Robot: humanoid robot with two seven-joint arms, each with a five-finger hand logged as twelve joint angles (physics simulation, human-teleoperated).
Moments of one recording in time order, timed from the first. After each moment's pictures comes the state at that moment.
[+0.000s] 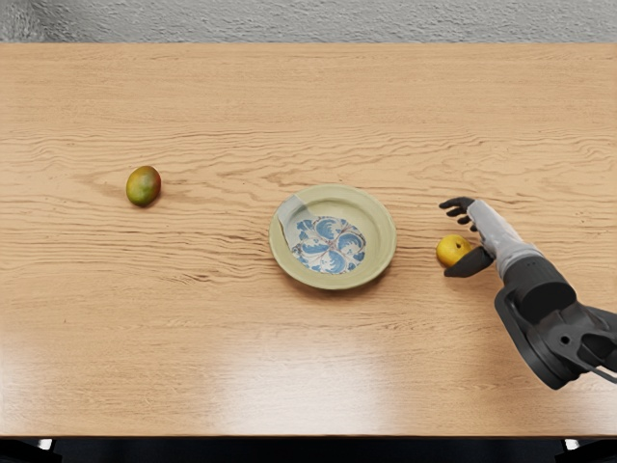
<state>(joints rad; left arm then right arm) -0.02 0.00 0.03 -0.35 -0.06 0.05 0.14 0.65 -0.66 0.32 1.67 -1.24 -0.61 -0.61</state>
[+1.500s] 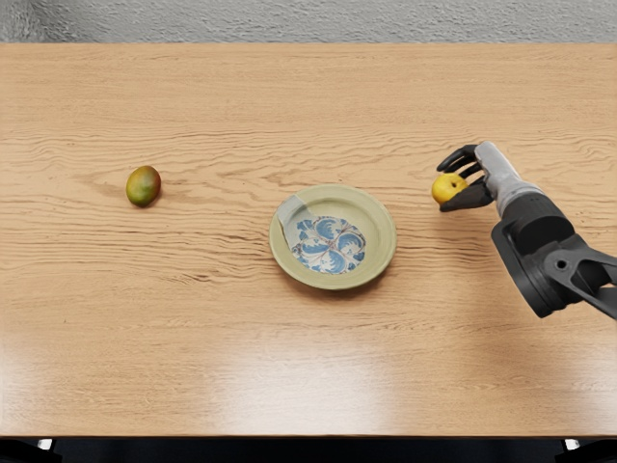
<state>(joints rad) -0.02 0.00 0.03 -0.35 -0.06 0.05 0.14 0.80 -0.61 0.41 1.56 -1.06 -0.61 -0.61</state>
